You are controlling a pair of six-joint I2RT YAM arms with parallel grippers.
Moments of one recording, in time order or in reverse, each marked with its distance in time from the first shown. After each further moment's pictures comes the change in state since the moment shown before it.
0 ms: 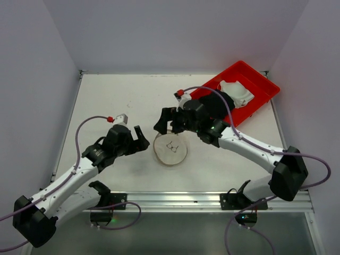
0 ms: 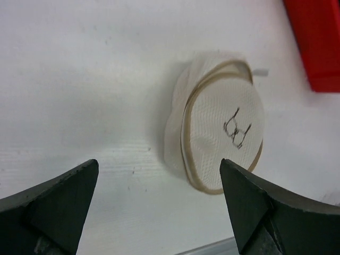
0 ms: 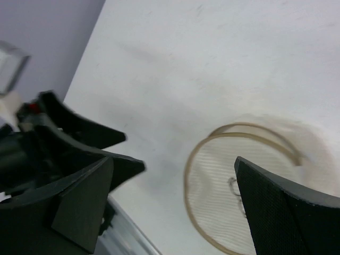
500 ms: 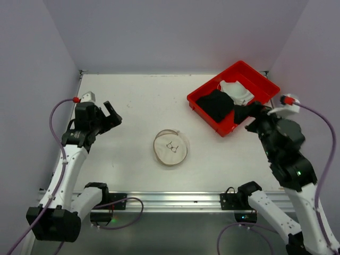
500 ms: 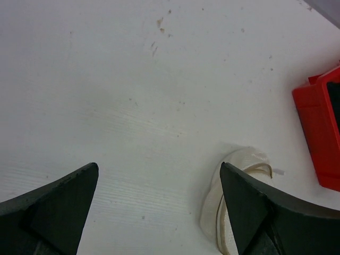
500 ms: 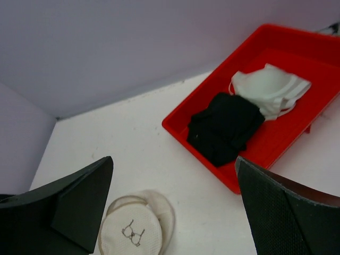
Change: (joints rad) left arm 0.535 0.116 0.292 -0.079 0.129 0.267; right arm -0.451 -0.756 0.017 -0.459 0.403 -0.122
